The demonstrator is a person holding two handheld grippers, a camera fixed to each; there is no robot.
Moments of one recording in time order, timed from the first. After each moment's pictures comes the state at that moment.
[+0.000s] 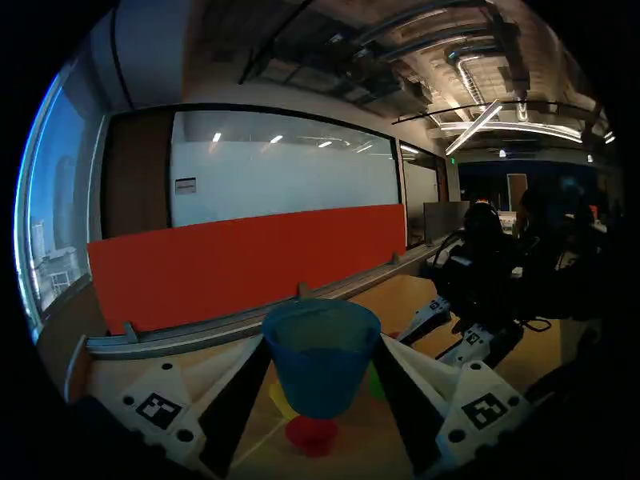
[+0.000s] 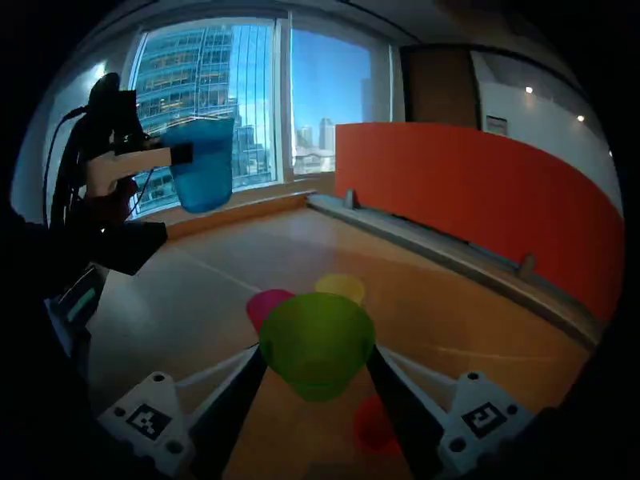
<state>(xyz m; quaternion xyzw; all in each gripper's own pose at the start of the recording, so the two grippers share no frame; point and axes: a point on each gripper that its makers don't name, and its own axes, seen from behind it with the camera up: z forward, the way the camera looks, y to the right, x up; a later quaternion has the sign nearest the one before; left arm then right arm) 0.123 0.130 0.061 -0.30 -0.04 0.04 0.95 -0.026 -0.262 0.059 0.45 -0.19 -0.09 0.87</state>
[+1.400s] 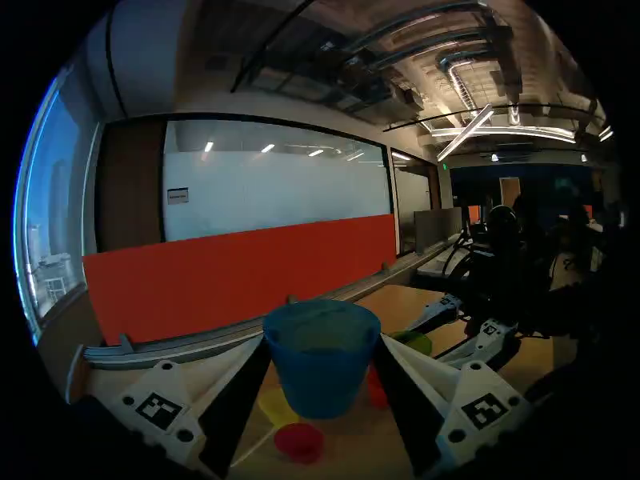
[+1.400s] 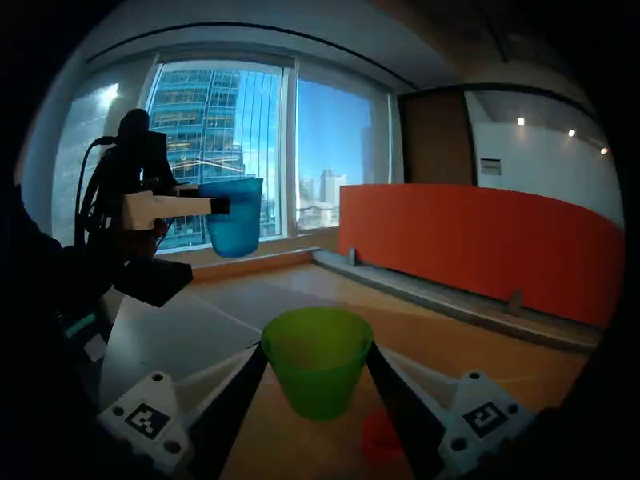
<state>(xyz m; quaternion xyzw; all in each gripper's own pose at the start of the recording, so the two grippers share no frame) 0.149 0.147 0.043 -0.32 -0.02 0.04 0.95 0.028 -0.258 0.028 0.46 -0.08 -0.04 0.88</state>
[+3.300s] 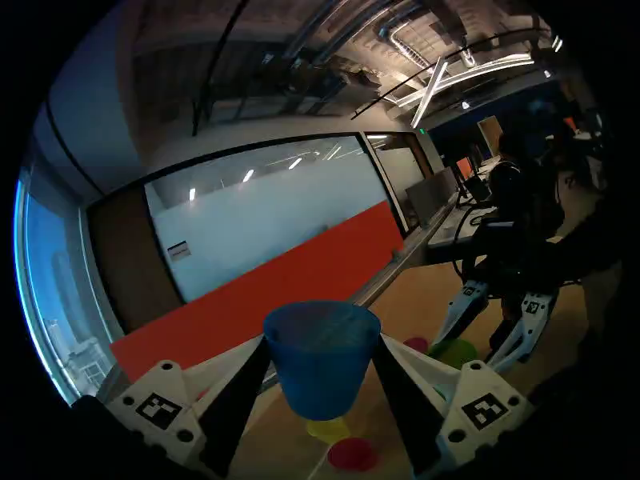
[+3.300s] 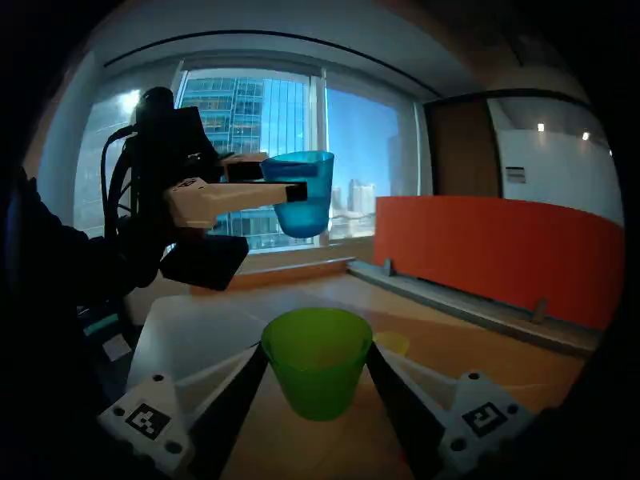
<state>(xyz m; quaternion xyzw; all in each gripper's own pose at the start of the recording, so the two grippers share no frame) 0.189 0.167 0.035 -0.30 0.05 0.21 0.93 0.039 -0.290 -0.025 0.51 -0.07 -0.04 0.85</state>
